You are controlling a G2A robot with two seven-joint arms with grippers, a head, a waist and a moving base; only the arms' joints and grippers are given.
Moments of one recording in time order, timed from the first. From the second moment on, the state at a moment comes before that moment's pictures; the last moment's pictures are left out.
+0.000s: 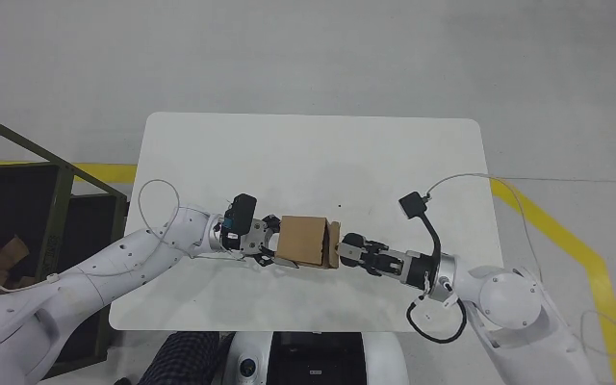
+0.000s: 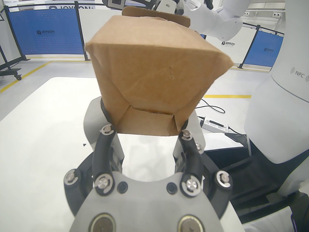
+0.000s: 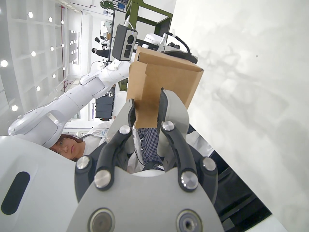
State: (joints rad) left arm 0.71 -0.73 -0.25 -1.36 1.29 -0.83 0.99; right arm -1.56 -1.02 1.30 -2.16 0.07 0.02 0.85
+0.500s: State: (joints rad) left arm 0.71 -0.73 -0.25 -1.36 1.29 -0.83 0.99; right arm -1.55 -1.02 1.29 -2.18 0.02 0.09 0.82
